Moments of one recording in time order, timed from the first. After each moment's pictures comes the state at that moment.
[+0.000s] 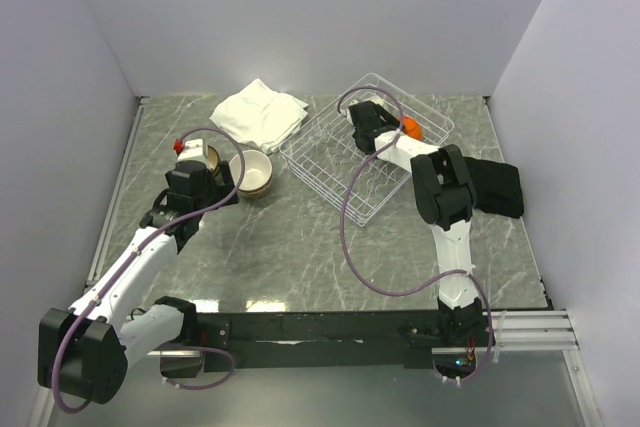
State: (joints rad) left arm -0.26 1.01 0.67 -0.25 -0.24 -0.35; right arm 0.38 2.23 1.63 -0.19 0.67 -0.67
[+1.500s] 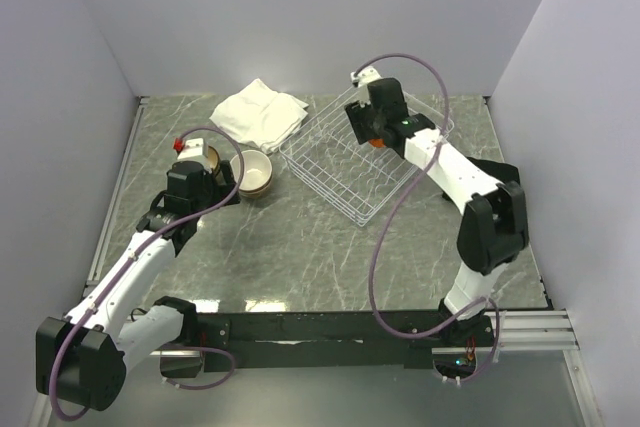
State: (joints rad) left arm -0.26 0.98 0.67 -0.25 -0.19 -0.35; right arm 0.42 1.78 1.53 -0.37 0.23 -0.20
